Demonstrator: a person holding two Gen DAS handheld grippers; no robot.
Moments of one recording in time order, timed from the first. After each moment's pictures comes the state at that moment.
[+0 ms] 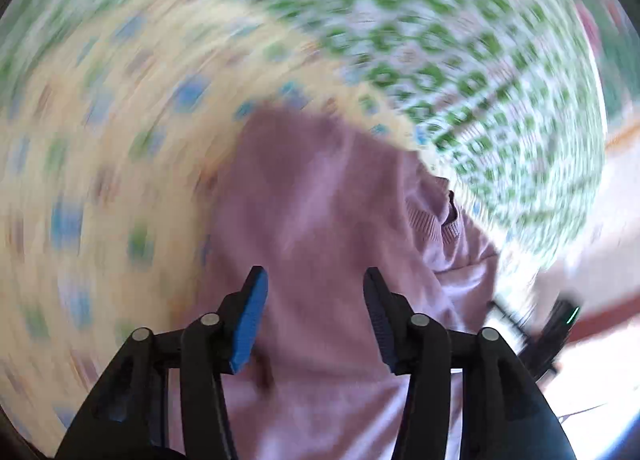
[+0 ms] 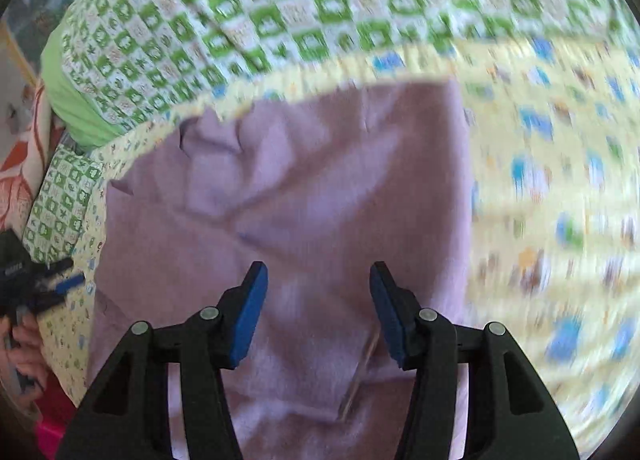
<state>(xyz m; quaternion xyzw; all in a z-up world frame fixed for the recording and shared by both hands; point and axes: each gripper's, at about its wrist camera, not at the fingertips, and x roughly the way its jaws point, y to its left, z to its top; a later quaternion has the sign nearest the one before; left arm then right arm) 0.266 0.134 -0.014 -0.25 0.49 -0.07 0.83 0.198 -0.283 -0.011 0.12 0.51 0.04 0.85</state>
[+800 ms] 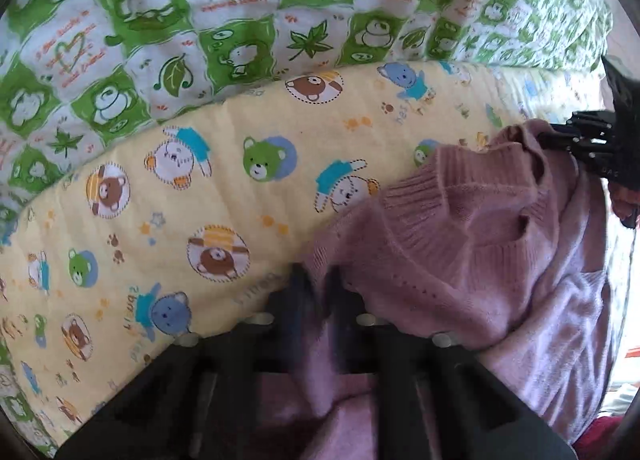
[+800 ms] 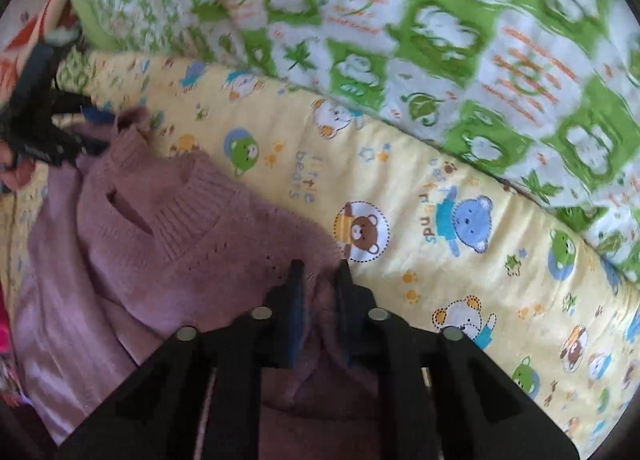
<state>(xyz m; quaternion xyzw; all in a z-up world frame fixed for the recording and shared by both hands) 0.473 0.055 -0.053 0.08 0.57 -0.17 0.80 0.349 -0.302 -0.060 -0.05 0.56 0.17 0.81</state>
